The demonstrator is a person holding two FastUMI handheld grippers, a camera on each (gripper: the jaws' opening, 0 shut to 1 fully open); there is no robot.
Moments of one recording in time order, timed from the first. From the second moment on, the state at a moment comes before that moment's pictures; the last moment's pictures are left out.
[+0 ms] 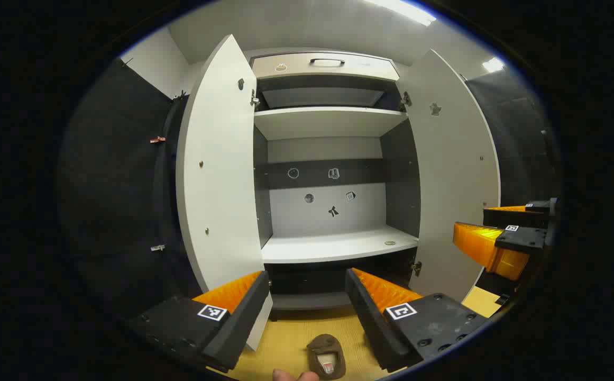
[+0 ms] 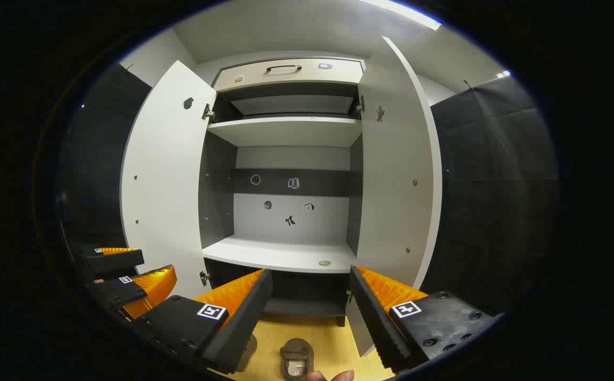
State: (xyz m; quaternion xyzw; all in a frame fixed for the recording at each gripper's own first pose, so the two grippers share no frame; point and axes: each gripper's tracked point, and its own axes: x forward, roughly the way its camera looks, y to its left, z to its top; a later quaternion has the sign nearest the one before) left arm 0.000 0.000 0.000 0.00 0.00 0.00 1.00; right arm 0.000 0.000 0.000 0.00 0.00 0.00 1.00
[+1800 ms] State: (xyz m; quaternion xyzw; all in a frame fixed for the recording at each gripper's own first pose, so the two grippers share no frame) left arm 0.018 0.061 -0.029 -0.02 0.00 0.05 1.00; right arm 0.008 0.051 -0.277 0.04 0.28 0.05 0.96
